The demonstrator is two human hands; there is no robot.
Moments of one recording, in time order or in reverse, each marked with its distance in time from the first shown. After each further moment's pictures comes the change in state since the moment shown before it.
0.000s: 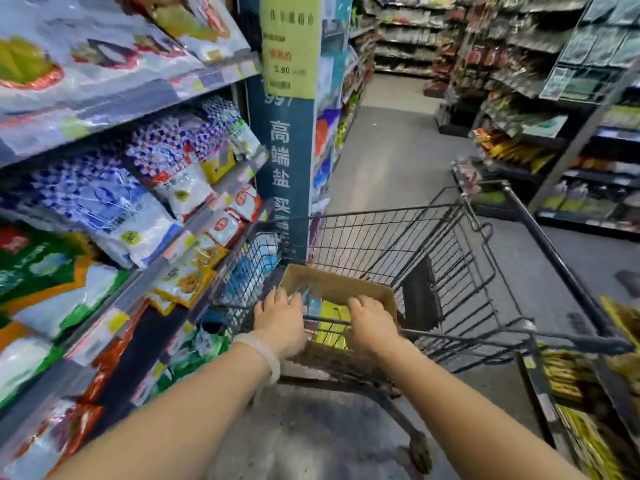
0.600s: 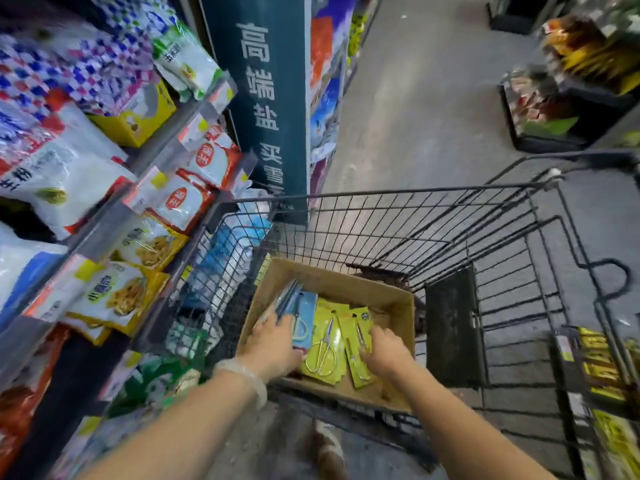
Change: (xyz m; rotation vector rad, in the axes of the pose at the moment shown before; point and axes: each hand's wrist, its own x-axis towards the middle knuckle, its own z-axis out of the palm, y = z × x) left_hand 0.231 0.019 0.048 -0.136 -0.343 -0.127; right_hand 0.217 0.114 0.089 0.233 -0.463 0.263
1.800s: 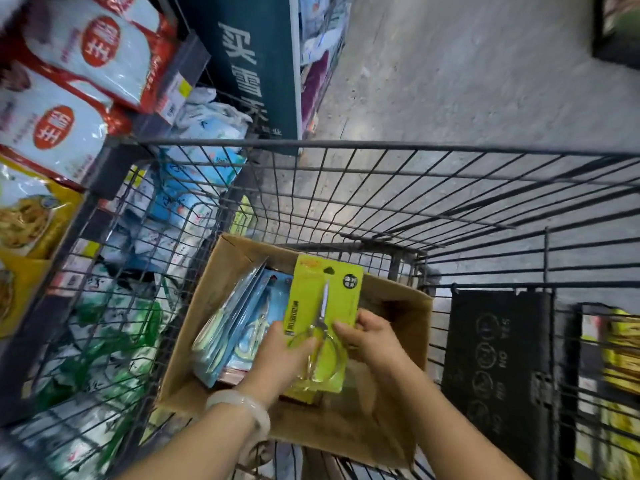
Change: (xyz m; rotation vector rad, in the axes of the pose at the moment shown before) left_hand 0.160 0.038 0.077 -1.006 -0.165 -0.307; right_hand 0.155 0.022 0.017 1.221 -0.301 0.096
